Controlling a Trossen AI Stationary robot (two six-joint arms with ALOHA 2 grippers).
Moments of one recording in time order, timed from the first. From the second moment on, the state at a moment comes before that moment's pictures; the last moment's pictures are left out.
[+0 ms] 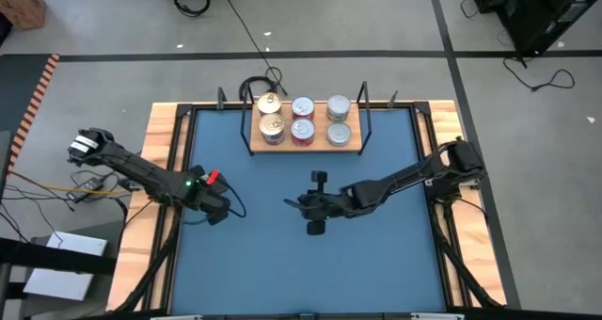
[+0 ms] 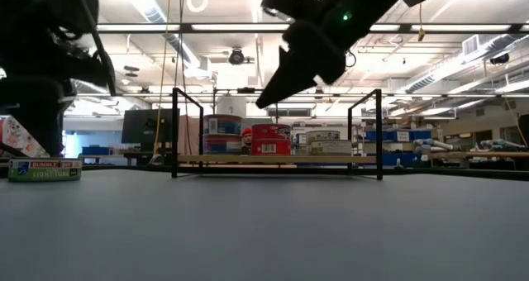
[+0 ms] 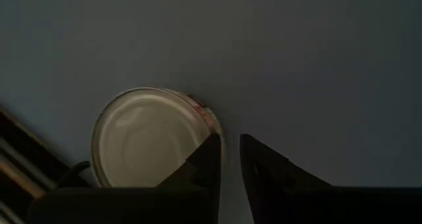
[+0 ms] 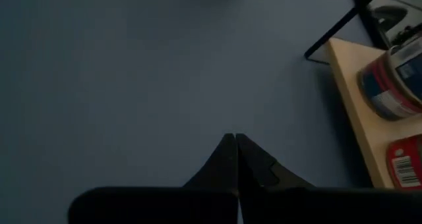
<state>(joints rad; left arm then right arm) -0.35 1.14 0.60 -1.02 -0.33 -0.90 0.24 1.81 1.17 -0.15 0.47 0.01</state>
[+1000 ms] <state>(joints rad) -0.26 1.30 0.60 -1.05 -0.33 -0.87 0.26 1.75 1.10 -0.08 0.47 0.01</state>
